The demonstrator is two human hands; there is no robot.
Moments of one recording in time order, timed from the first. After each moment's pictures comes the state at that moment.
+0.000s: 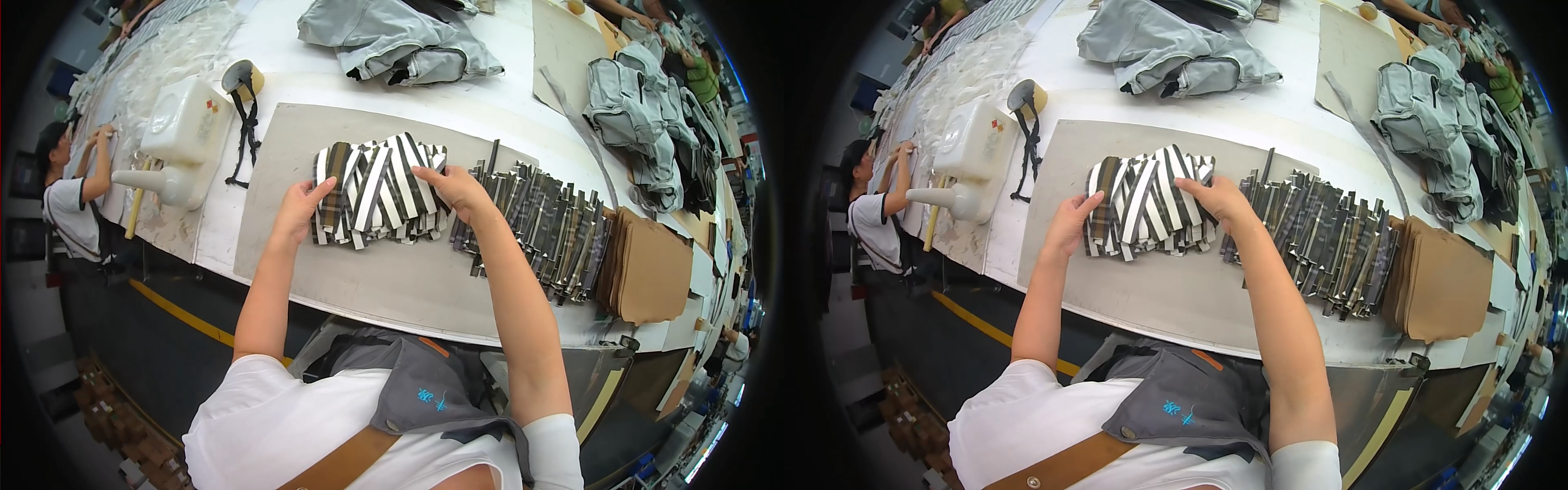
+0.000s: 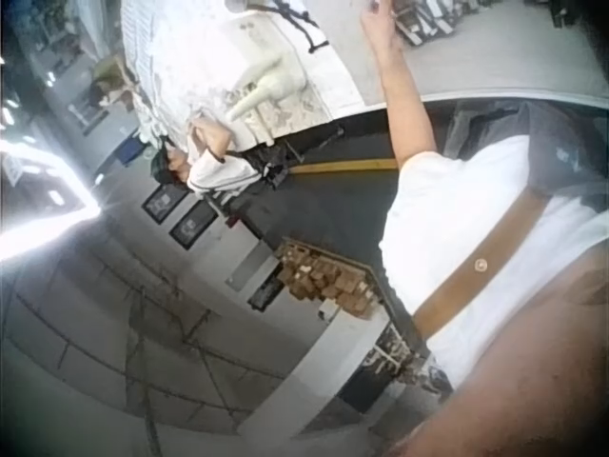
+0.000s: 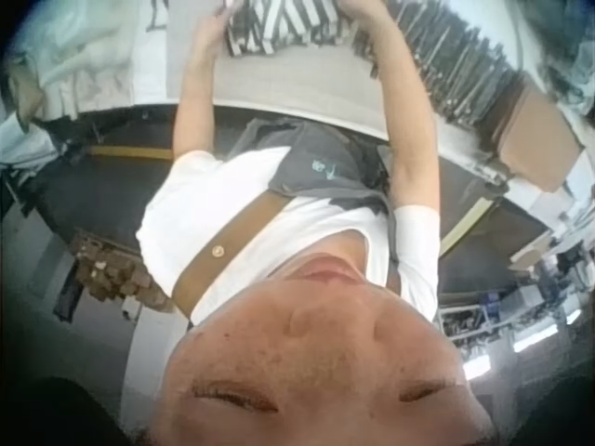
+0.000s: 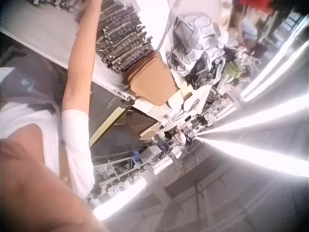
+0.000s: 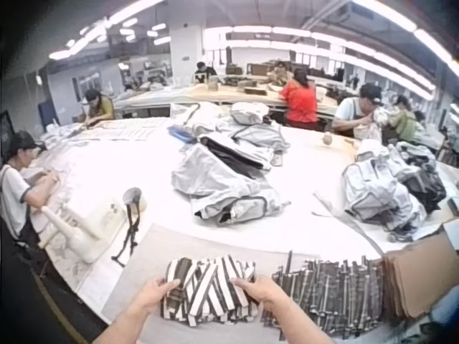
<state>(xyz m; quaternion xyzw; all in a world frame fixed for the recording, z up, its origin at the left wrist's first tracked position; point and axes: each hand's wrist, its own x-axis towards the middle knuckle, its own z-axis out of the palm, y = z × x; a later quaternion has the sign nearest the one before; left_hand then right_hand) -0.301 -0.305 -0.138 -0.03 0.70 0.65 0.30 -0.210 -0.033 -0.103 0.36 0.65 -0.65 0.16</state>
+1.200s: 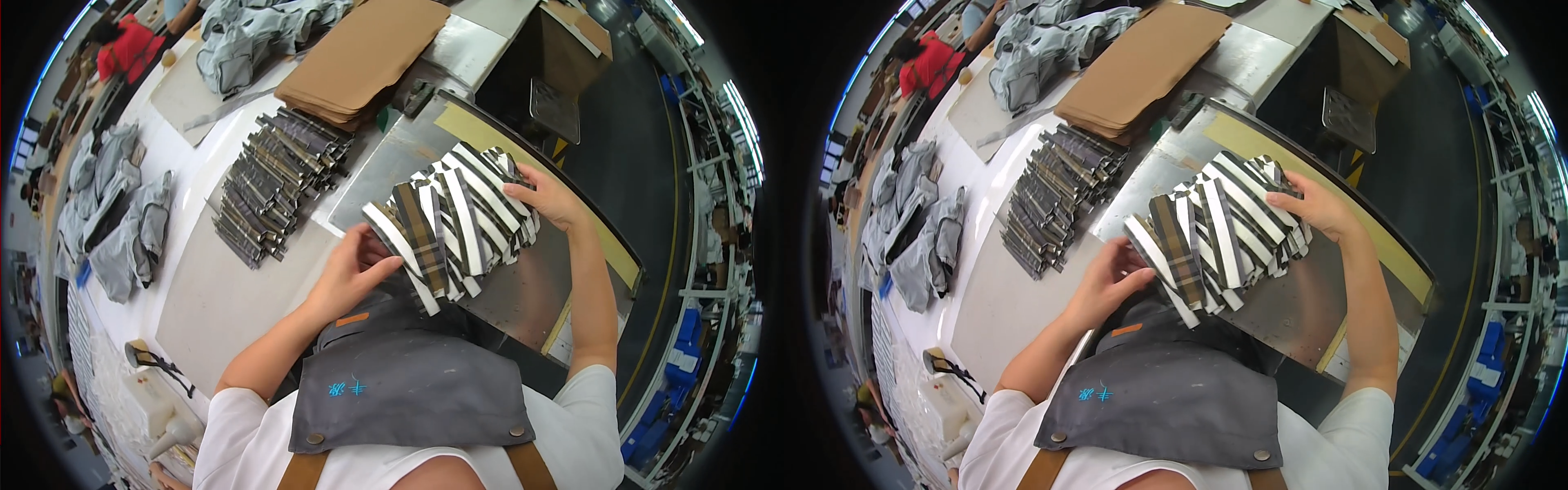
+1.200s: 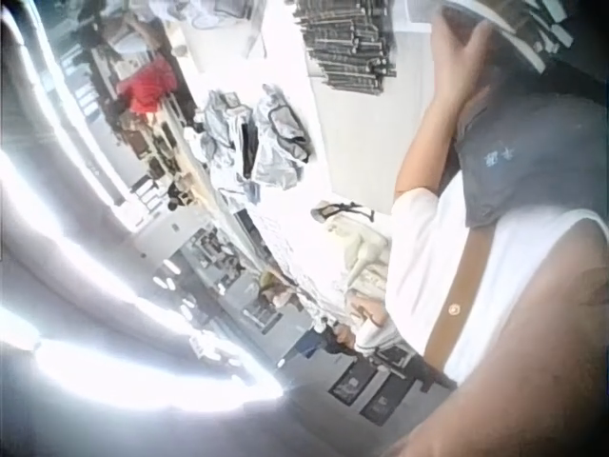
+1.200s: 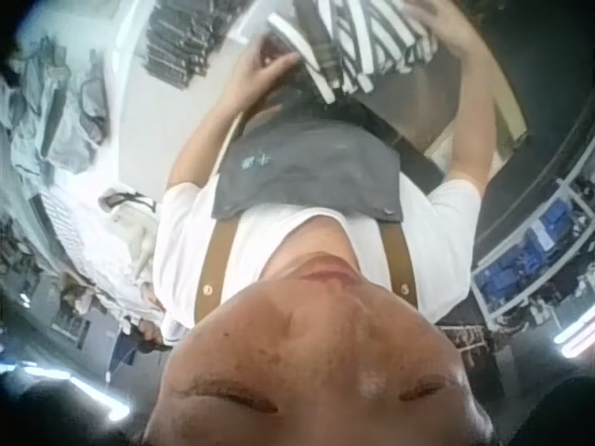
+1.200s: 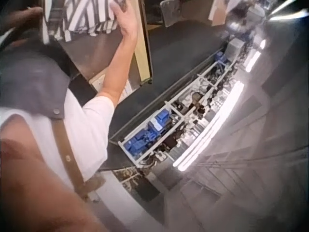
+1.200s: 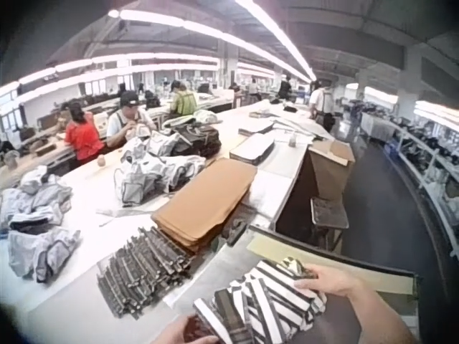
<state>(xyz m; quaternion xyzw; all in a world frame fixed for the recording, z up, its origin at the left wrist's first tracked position) -0.022 -0.127 -0.020 0.37 0.44 0.31 0.76 0.318 -0.057 0.006 0.60 0.52 -0.57 -0.22</state>
